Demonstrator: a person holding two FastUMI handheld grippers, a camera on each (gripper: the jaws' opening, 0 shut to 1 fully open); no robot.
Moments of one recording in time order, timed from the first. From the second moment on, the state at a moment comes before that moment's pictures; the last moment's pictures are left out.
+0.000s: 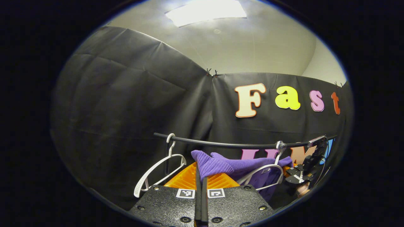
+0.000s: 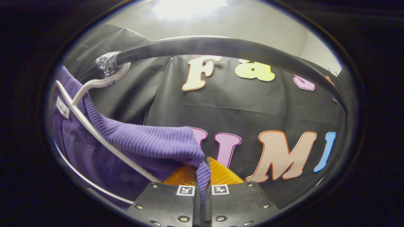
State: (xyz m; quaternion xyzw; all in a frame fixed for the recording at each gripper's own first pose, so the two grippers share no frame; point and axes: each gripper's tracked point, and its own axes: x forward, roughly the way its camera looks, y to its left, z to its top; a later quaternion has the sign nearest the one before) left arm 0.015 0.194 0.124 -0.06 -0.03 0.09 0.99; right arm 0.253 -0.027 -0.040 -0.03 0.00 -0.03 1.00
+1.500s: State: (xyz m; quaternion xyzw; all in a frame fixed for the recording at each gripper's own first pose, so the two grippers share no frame) left arm 0.031 0.147 -0.022 -0.06 0.06 0.03 1.00; right arm 0.198 -0.078 -0.154 -0.05 0.13 -0.08 0.99
